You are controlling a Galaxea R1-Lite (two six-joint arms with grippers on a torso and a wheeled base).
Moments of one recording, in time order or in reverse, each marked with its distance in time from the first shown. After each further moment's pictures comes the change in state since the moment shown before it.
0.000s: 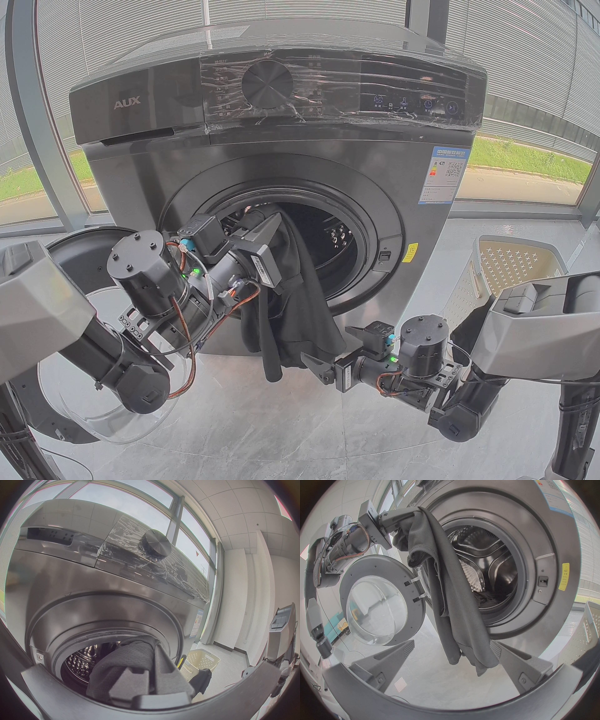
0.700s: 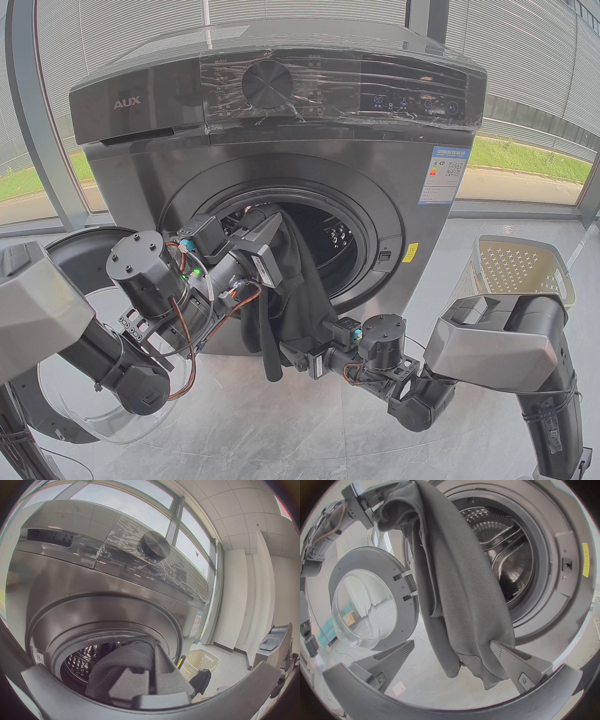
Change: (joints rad) left arm -0.006 -0.004 0.003 -0.003 0.008 0.000; right arm -0.007 0.213 -0.289 0.034 0.001 -0.002
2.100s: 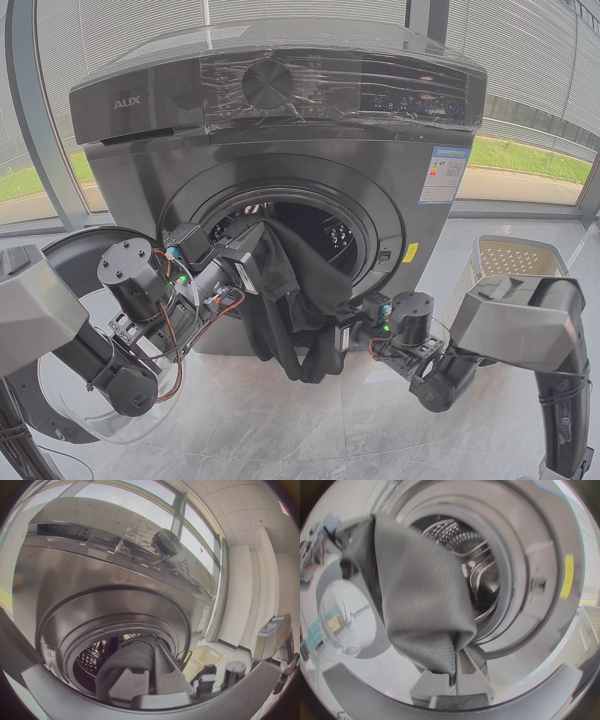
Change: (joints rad) left arm 0.047 -0.008 0.064 -0.015 -0.001 -0.001; right arm -0.105 -0.049 0.013 -0.021 -0.051 -0.028
